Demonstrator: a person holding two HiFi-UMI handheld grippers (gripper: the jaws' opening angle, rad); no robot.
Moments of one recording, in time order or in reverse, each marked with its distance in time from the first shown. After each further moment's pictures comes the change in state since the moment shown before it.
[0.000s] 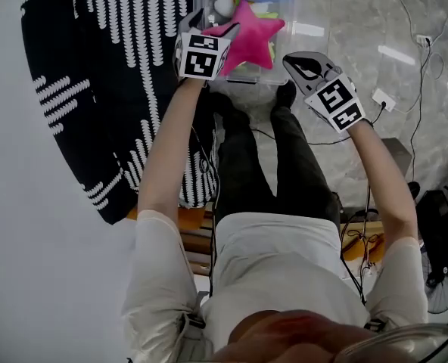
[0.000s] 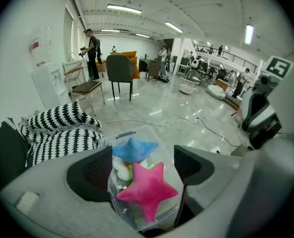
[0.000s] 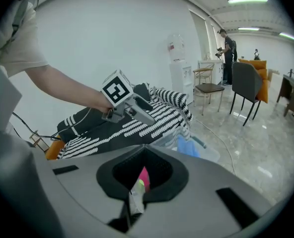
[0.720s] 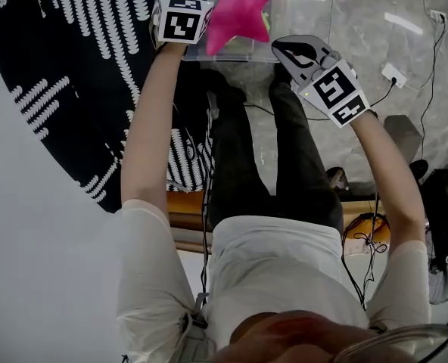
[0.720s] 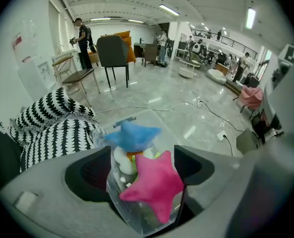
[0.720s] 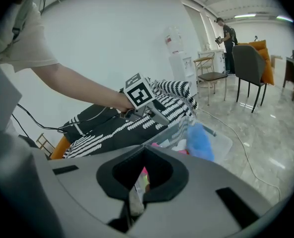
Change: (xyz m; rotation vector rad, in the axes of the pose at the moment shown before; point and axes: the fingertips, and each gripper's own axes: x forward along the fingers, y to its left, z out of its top) left arm 0.092 0.022 -0.052 0.065 0.138 0.002; right arm 0.045 0.004 -0.054 0.054 0.013 0.079
